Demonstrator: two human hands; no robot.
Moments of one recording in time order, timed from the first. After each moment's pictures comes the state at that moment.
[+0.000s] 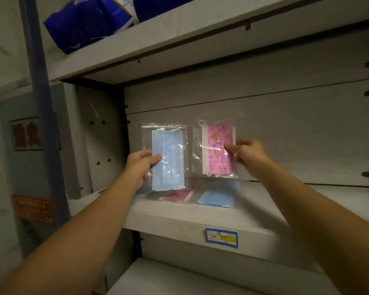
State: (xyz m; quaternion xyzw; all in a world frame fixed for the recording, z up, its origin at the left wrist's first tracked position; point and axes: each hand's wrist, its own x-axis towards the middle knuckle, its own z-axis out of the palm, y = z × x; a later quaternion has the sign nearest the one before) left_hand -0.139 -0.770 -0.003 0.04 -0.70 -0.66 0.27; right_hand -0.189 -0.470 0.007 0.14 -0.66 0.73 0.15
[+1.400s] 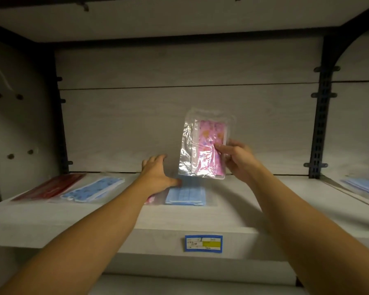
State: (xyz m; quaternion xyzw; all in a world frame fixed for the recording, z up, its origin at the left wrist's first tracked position) left_hand -0.226 -0.682 -0.064 -0.15 -0.92 -0.30 0.18; right_hand -0.206 -0.427 -0.031 0.12 -0.61 0.78 0.14
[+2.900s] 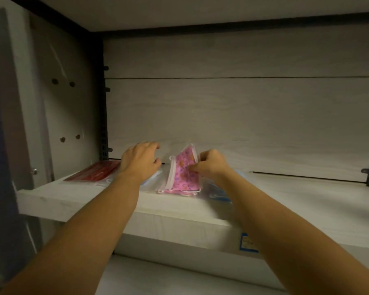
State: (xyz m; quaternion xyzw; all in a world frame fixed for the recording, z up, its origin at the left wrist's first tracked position) left_hand -0.245 -0.819 -0.060 -0.07 -0.93 -0.07 0.36; right_hand -0.229 -0.601 -0.050 0.05 -0.89 0.42 0.15
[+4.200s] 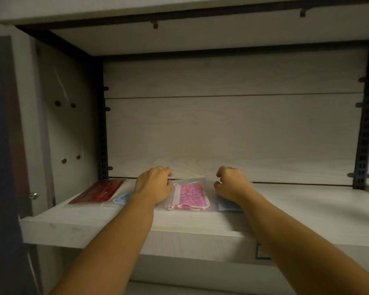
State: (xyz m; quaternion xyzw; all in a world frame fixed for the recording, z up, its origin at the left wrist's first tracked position) left_hand -0.239 -0.810 -0.070 -0.14 -0.94 -0.10 0.30; right_hand -0.214 -0.569 -0.061 0.01 -0.97 0.13 0.22
